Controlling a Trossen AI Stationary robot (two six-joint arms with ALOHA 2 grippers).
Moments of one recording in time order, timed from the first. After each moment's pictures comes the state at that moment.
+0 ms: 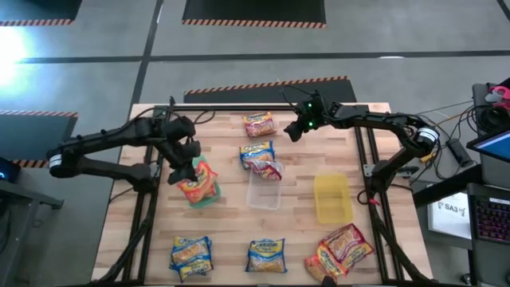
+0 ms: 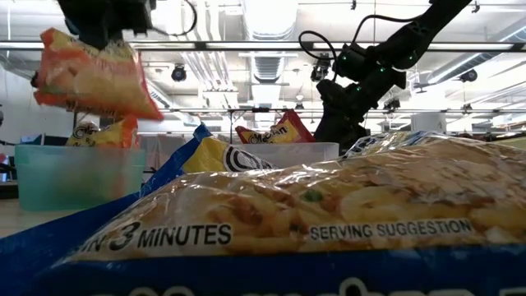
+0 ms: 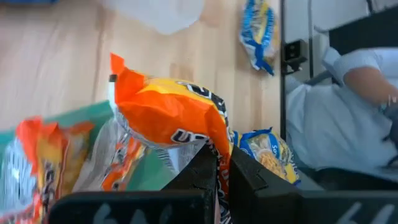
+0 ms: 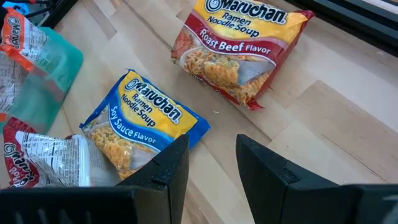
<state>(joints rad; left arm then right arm) 0.30 1.02 0.99 -1.09 0.61 -0.04 -0.66 1.54 0.92 -0.14 -0.36 0.28</state>
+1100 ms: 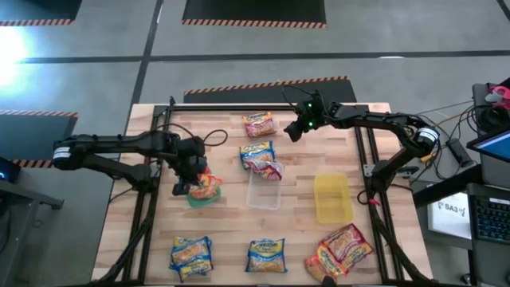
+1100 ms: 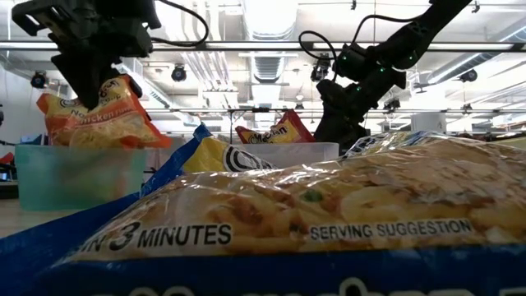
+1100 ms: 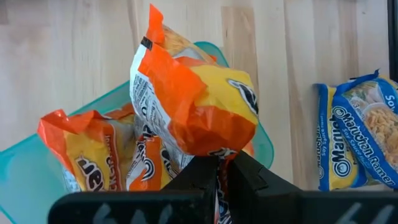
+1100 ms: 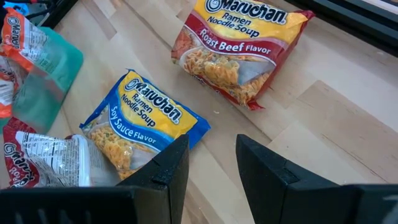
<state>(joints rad) 0.14 1.10 0.85 -1.00 0.32 0.12 -0.65 1.54 0.92 -0.14 -0.36 0.28</state>
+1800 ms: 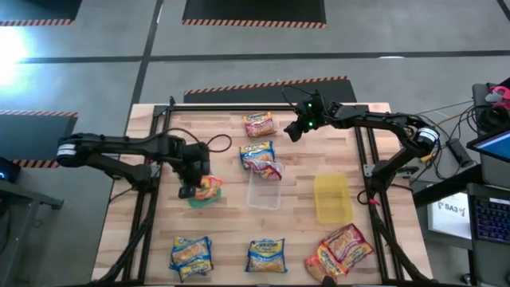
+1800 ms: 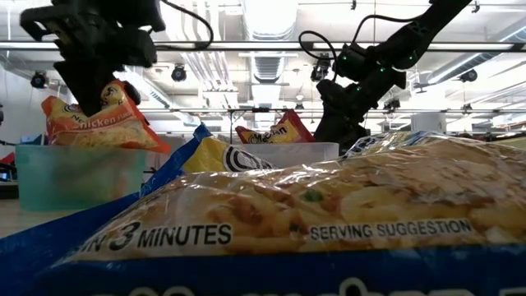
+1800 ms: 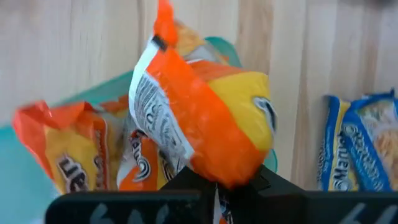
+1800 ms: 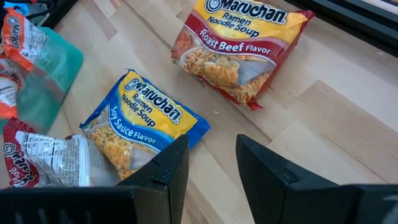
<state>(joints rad) 0.09 1.16 0.84 -0.96 0.27 -0.04 -0.65 1.54 0.92 -0.14 -0.36 0.28</state>
